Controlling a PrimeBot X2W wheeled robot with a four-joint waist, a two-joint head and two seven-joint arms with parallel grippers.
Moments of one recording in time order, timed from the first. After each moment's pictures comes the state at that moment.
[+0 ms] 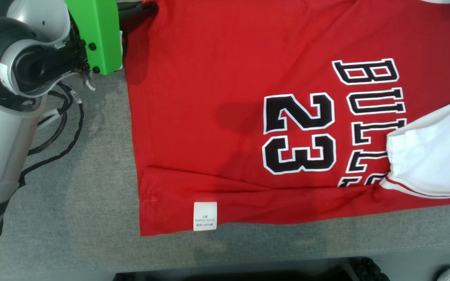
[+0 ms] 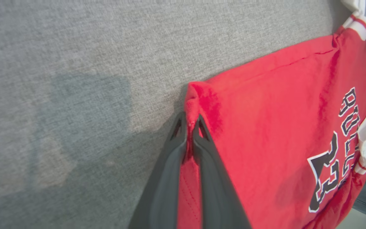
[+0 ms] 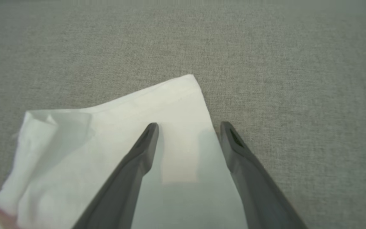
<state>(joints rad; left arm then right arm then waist) -1.05 0.34 -0.53 0.05 -1.04 0.08 0.94 -1.08 -0.63 0.54 0.32 0.77 -0.11 0.56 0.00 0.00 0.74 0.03</state>
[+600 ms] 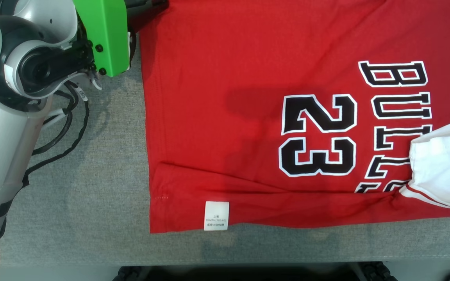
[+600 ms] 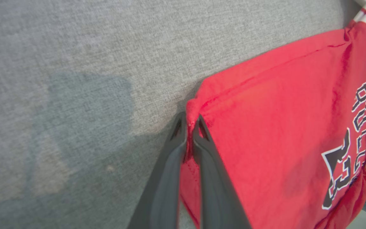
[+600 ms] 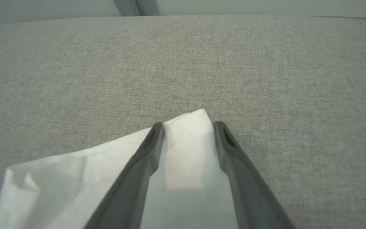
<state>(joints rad) -1.06 0.33 -0.54 0.03 -1.04 0.06 0.92 -1.14 -0.63 0.52 0.40 0.76 -0.11 0.53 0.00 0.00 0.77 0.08</state>
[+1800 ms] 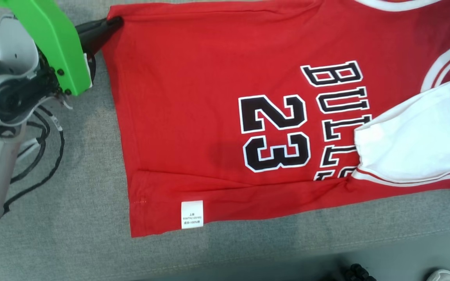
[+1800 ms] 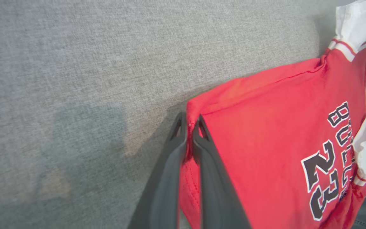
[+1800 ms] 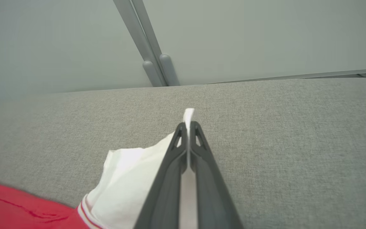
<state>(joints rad) -0.92 0.40 -0.46 0.09 -1.03 0.03 0.78 -0.98 -0.58 0.44 0.35 0.84 0.05 0.22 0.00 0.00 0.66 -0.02</state>
